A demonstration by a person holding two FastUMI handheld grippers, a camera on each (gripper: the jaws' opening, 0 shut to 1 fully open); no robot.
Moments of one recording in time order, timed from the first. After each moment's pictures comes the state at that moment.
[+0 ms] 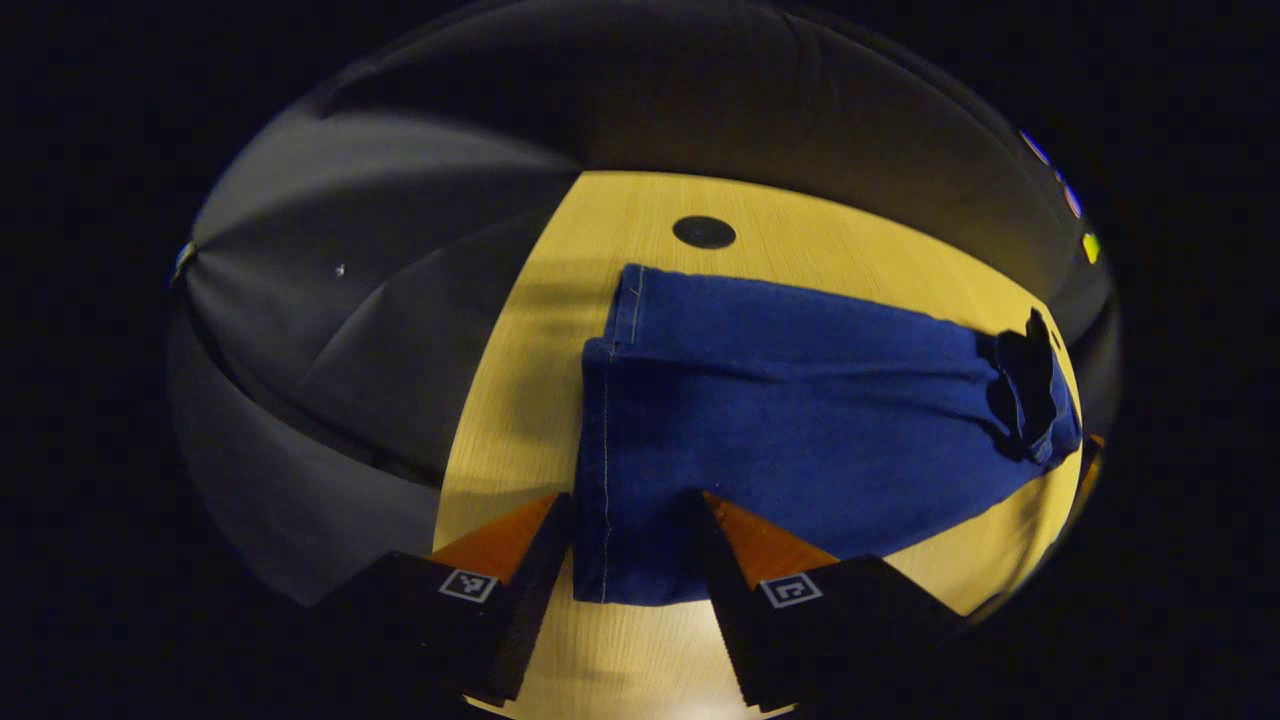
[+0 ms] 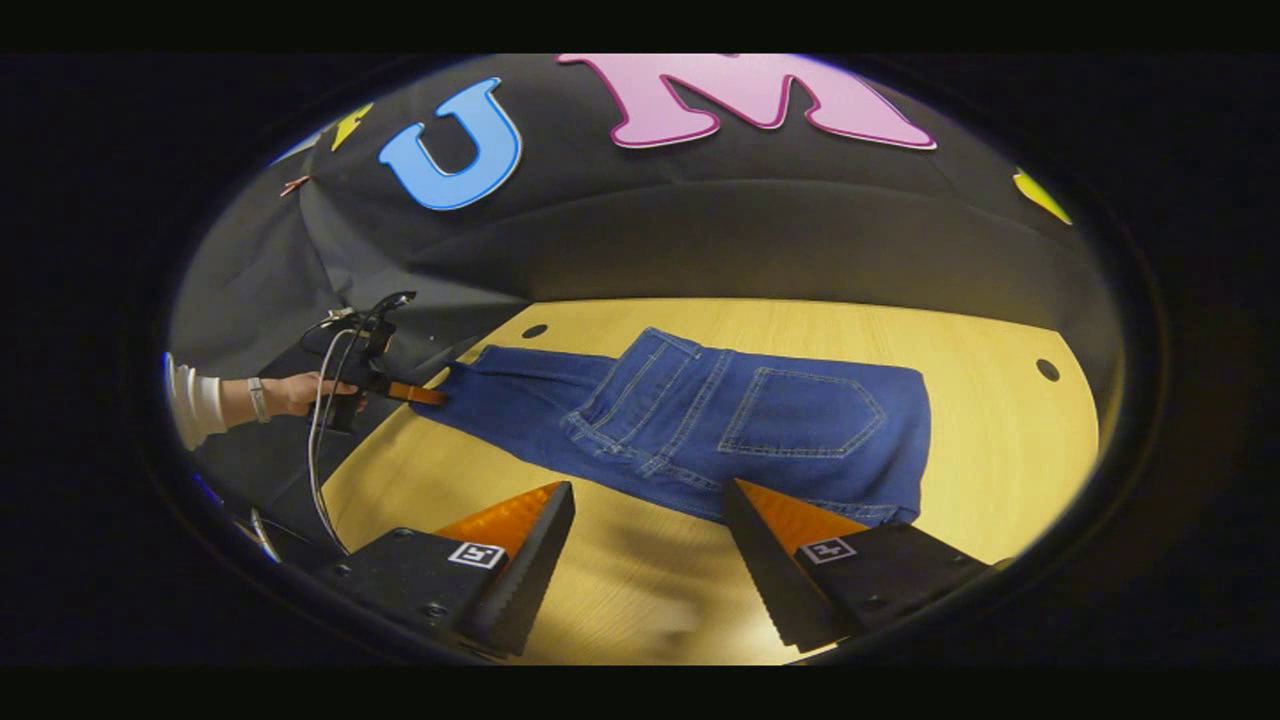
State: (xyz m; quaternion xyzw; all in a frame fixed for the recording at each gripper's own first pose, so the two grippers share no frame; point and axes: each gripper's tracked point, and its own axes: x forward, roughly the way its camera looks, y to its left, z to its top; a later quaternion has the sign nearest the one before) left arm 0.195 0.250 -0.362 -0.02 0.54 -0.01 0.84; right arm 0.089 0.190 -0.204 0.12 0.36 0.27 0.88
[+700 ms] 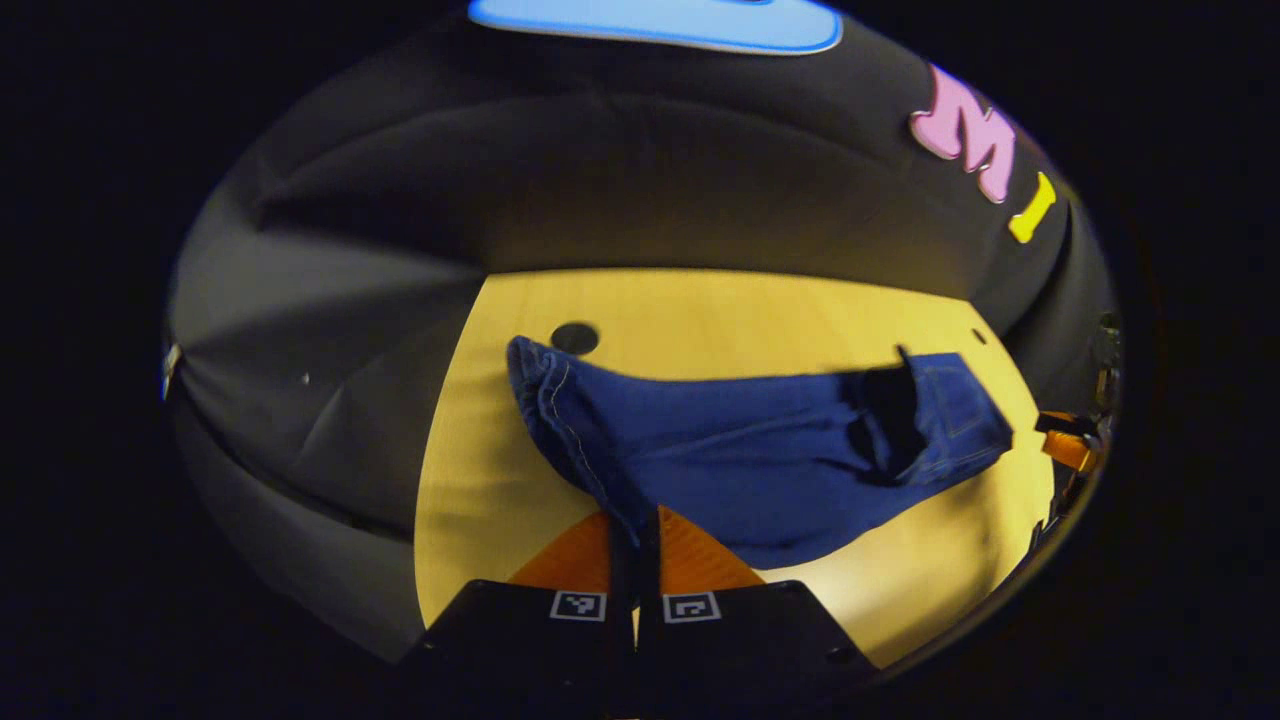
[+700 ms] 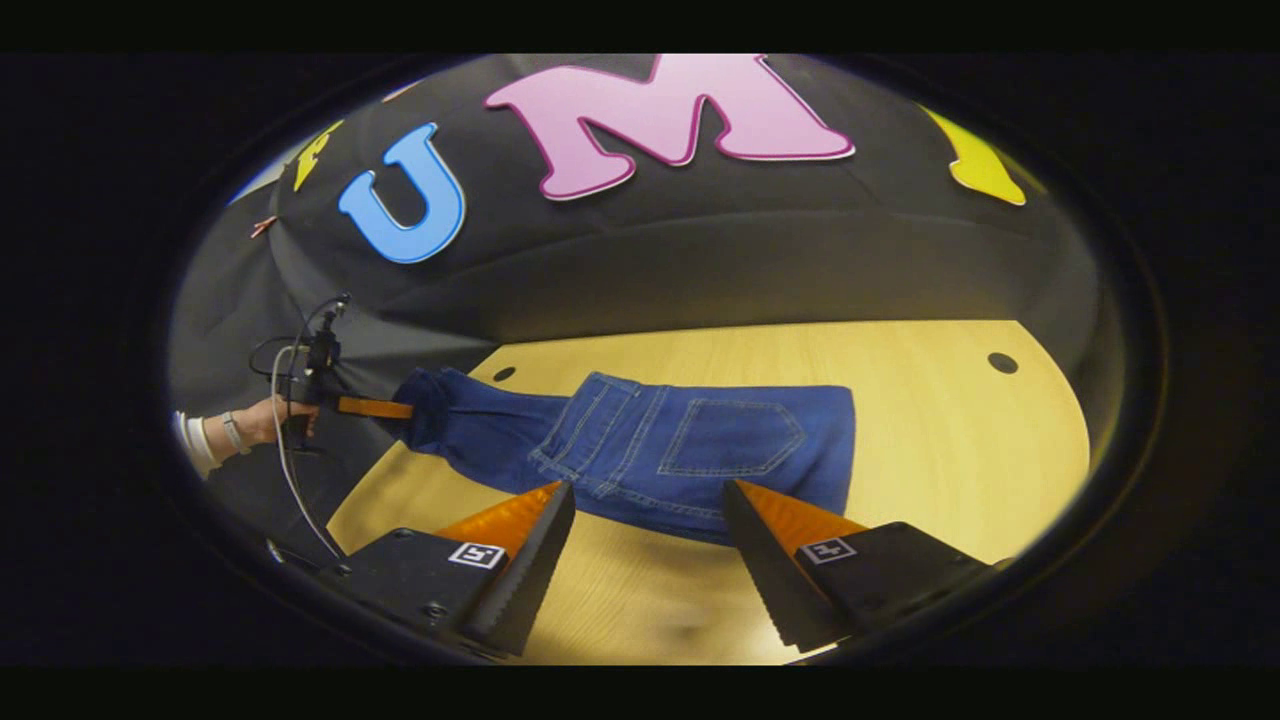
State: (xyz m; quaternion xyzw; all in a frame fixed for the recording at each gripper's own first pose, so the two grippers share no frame) left arm 0.225 0.192 -0.223 -0.01 0.44 -0.13 0.89; right arm 0.110 0.124 -0.172 0.17 0.33 0.21 0.91
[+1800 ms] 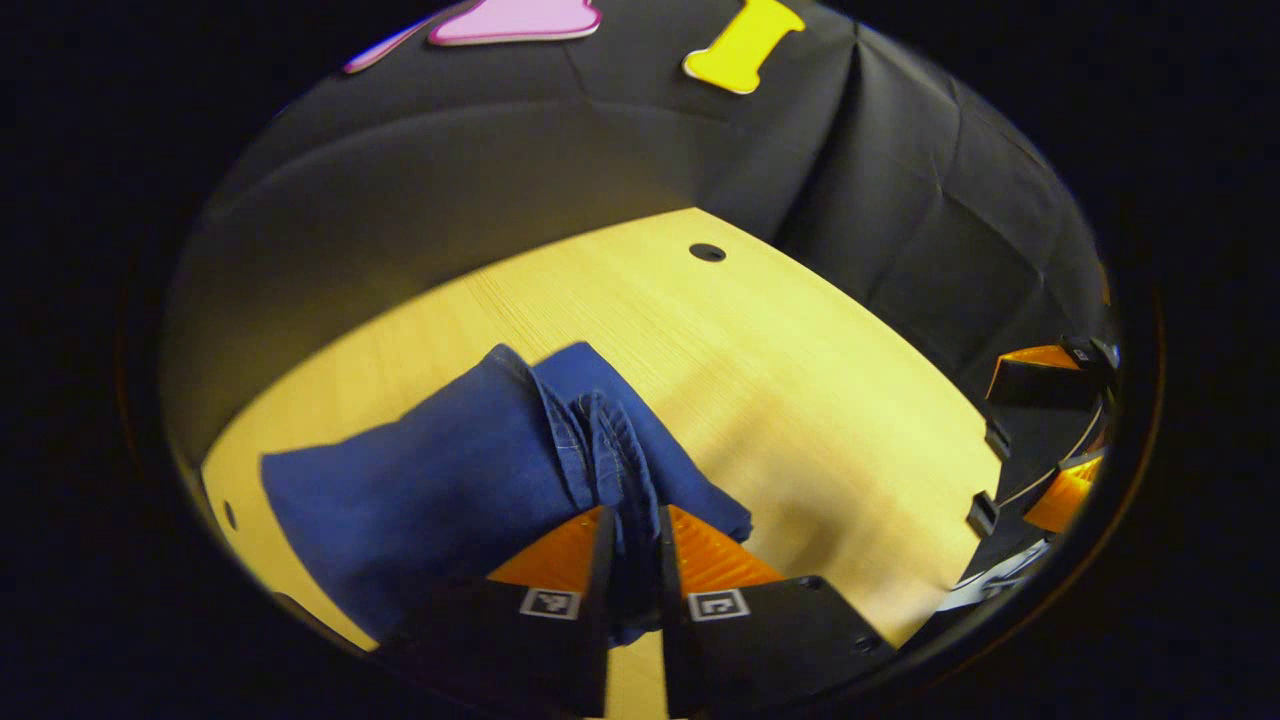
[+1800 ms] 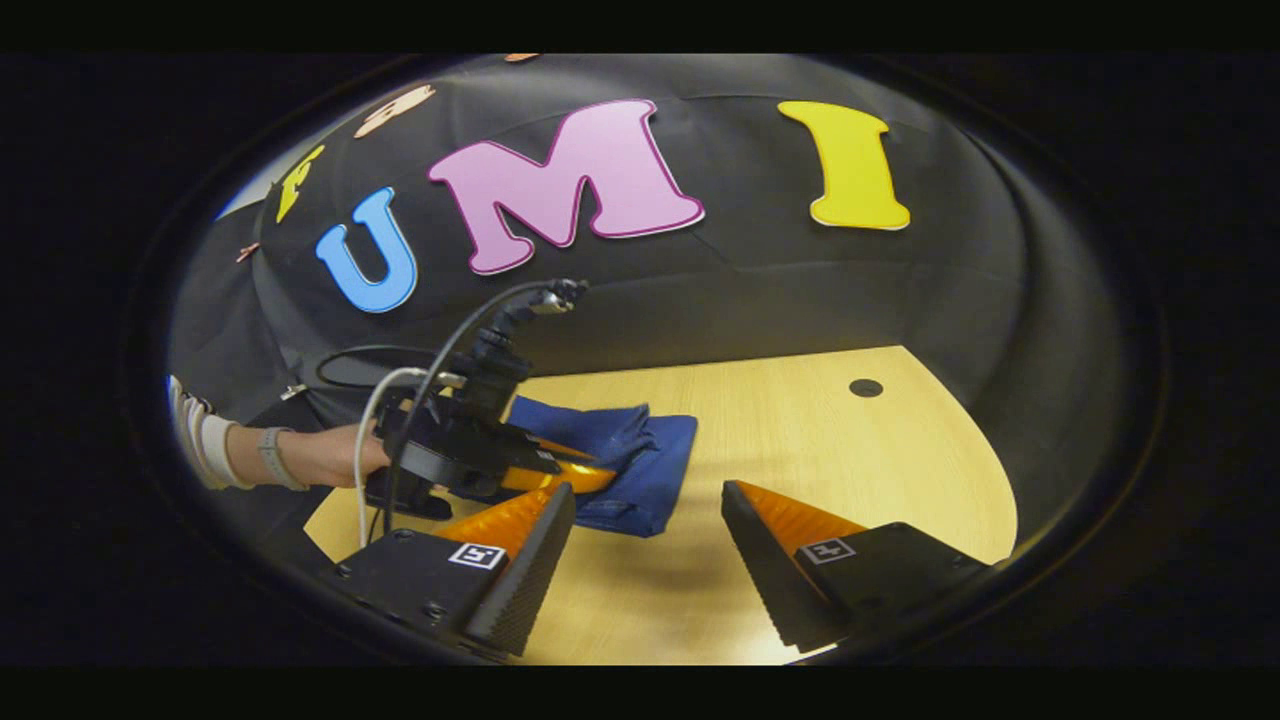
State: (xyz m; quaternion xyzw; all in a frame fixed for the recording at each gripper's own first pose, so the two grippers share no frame) left arm 0.204 -0.217 -0.260 0.07 0.47 -0.39 0.79; right arm 0.075 -0.034 -0.141 0.16 0.28 0.14 0.94
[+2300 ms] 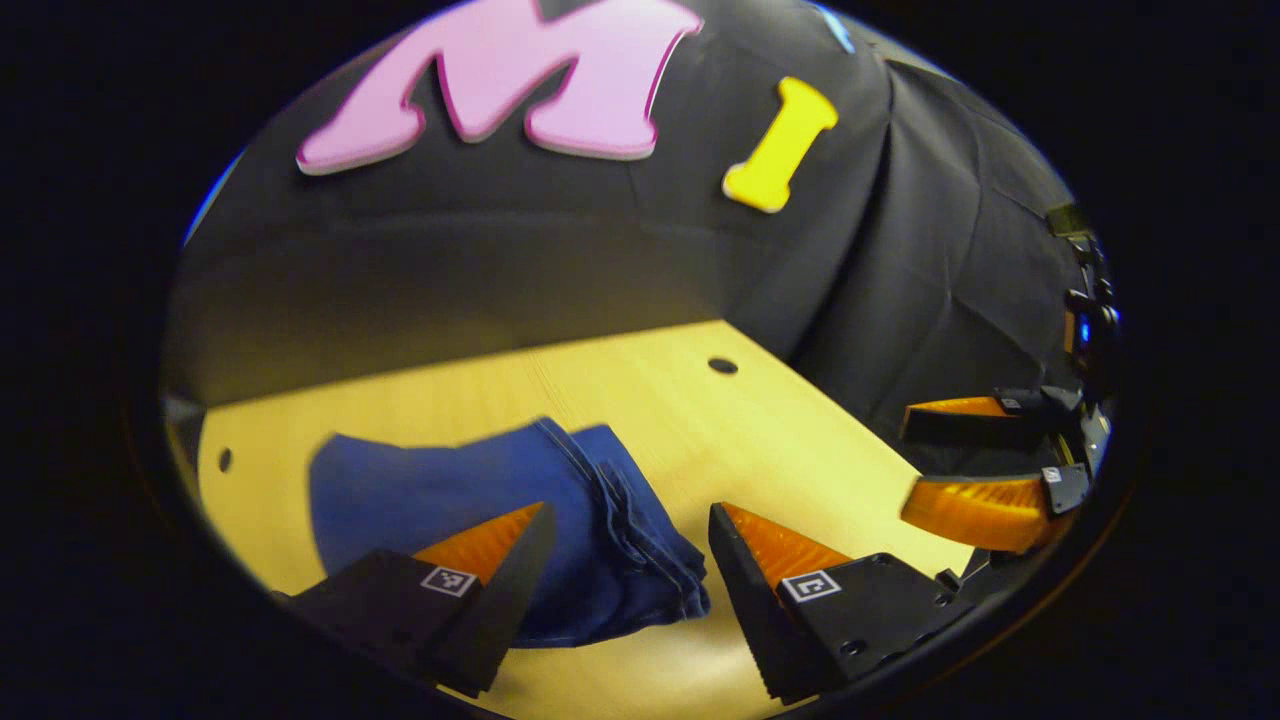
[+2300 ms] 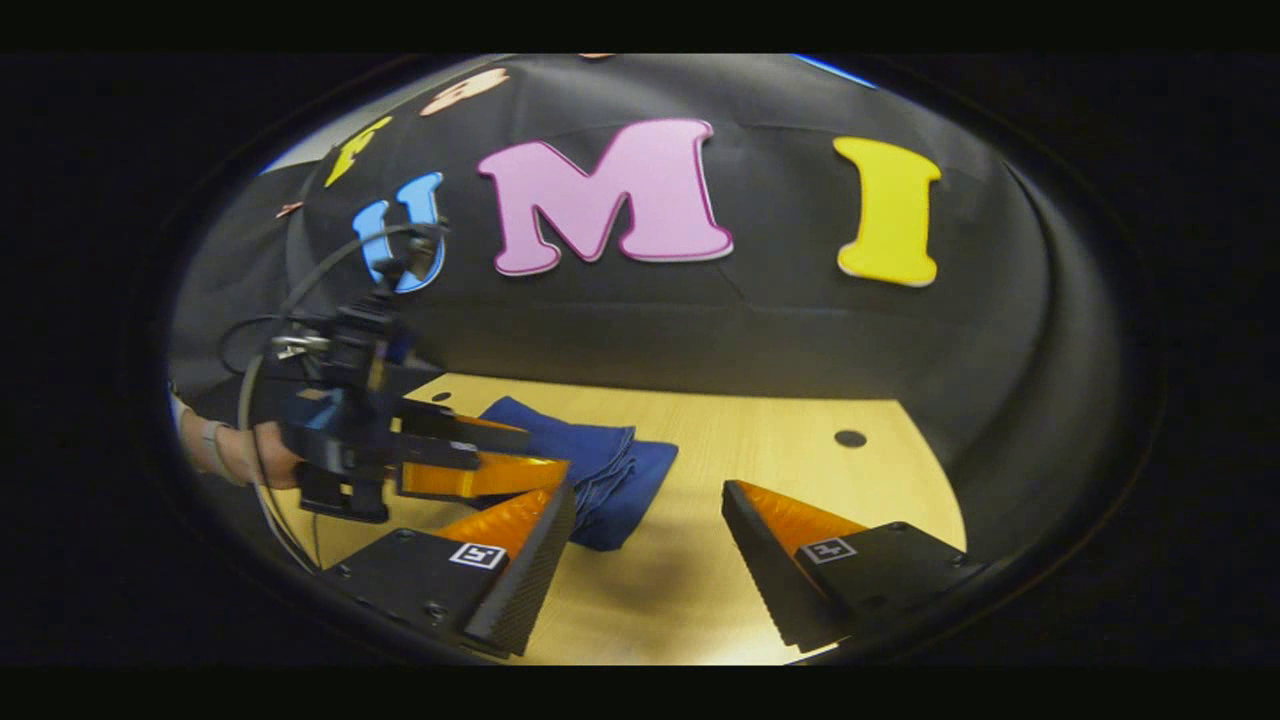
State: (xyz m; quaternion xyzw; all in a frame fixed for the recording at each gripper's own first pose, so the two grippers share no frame) left arm 0.198 -0.183 -0.147 0.00 0.29 -0.32 0.90; right arm 0.084 -0.044 -0.112 0.06 0.21 0.15 0.96
